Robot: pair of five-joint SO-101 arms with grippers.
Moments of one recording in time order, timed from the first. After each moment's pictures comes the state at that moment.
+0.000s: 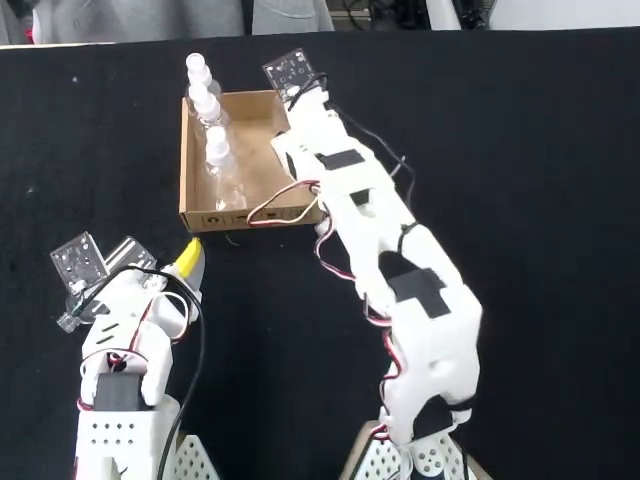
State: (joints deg) left arm -5.0 -99.6 96.0 42.6 28.9; right arm -19.1 24.8 4.1 20.4 12.6
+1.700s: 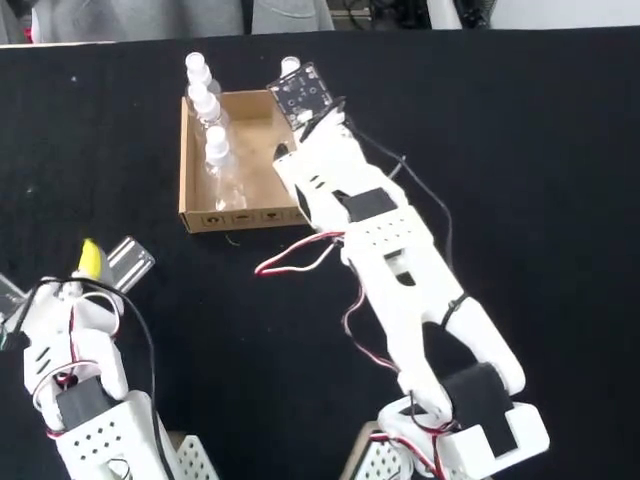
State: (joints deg) left arm -33.9 -99.6 92.4 42.2 19.0; right arm -21.8 -9.5 30.4 23.3 12.6
